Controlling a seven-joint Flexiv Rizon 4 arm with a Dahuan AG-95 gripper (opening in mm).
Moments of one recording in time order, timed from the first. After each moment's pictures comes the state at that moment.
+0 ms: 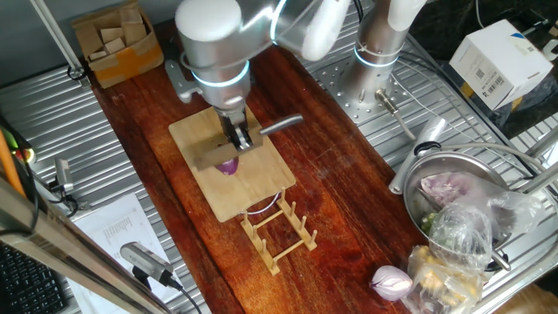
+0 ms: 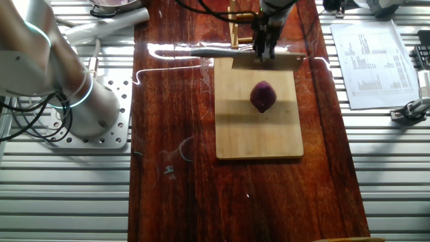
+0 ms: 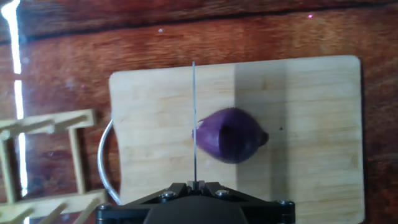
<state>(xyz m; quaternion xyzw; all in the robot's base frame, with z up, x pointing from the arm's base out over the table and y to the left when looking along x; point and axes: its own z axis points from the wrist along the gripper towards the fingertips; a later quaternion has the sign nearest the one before) 0.468 0.057 0.140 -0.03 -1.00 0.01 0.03</state>
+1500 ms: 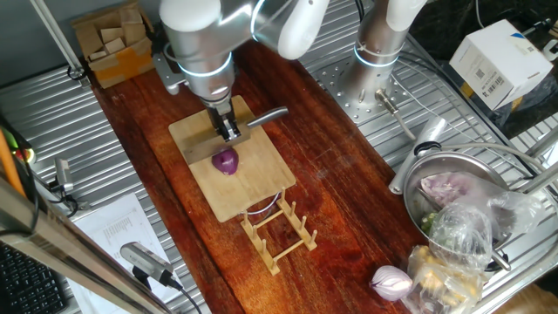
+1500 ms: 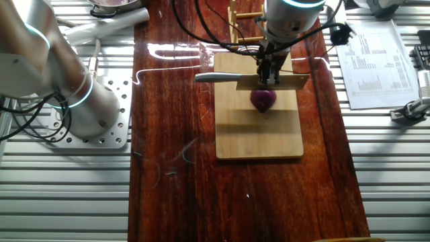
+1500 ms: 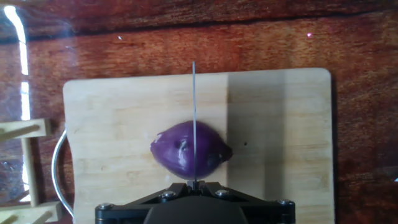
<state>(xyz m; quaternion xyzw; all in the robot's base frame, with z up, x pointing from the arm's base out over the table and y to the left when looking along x) 0.479 0.040 0.111 0.00 -1.00 0.01 0.03</state>
